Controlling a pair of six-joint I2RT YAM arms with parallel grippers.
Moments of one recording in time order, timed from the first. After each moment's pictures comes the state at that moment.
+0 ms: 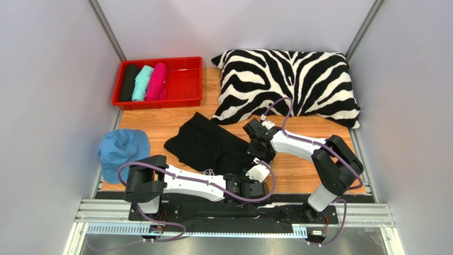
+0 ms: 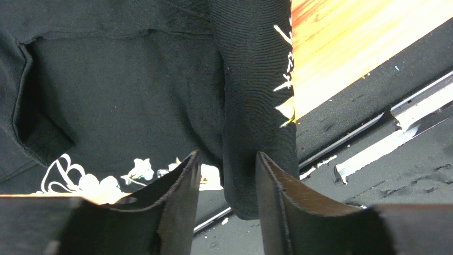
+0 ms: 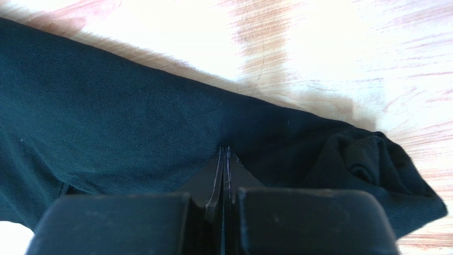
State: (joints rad) left arm -1.54 1.72 1.11 -0.52 -0.60 -0.71; right arm 0.73 1.63 0.94 -0.49 0.20 1.02
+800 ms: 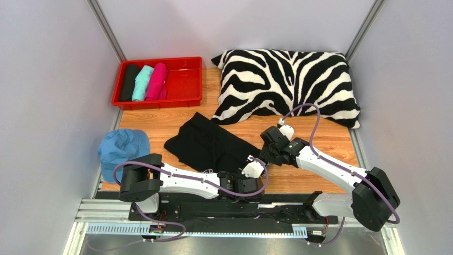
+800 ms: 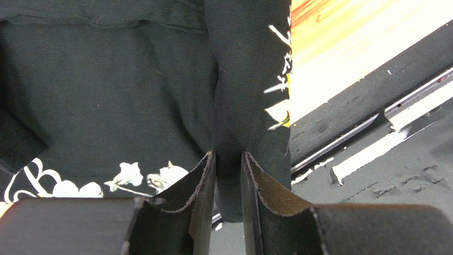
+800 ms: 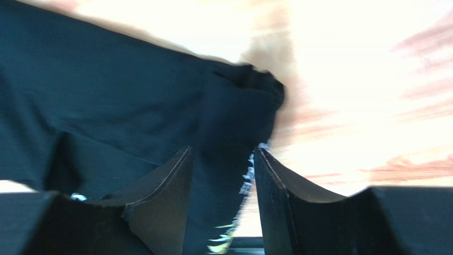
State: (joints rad) left arm -1.49 1.67 1.01 -0.40 -0.53 -0.73; right arm 0.72 1.24 0.77 -0.60 0.28 1.01
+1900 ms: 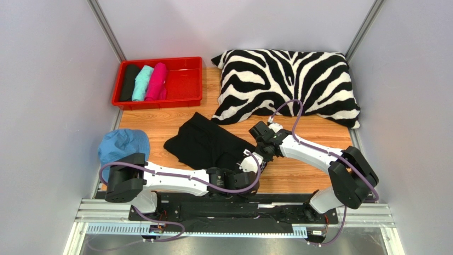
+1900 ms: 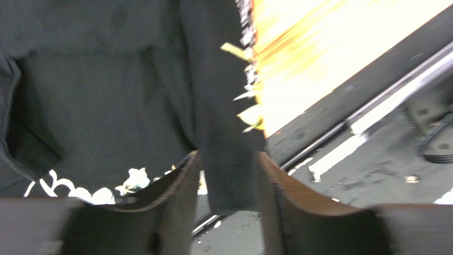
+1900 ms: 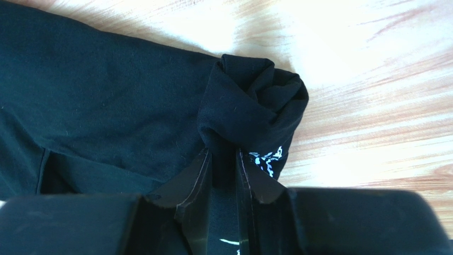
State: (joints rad) left arm -1.47 1.56 0.97 -0.34 -0.51 -0.68; right arm 0.73 1.47 0.88 -0.61 0.23 1.05
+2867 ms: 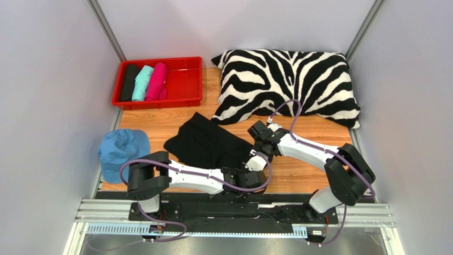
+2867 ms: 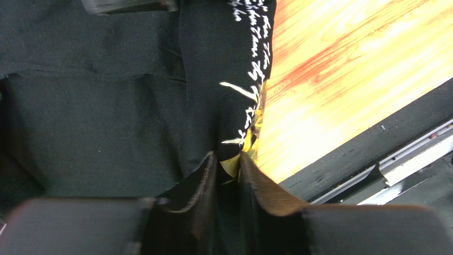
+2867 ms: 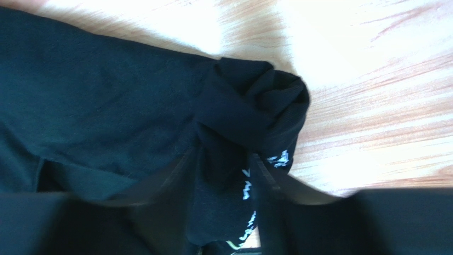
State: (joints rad) left arm -1.44 1.73 1.03 -0.27 -0.56 -0.67; right arm 0.73 1.51 0.90 -0.62 0.23 1.06
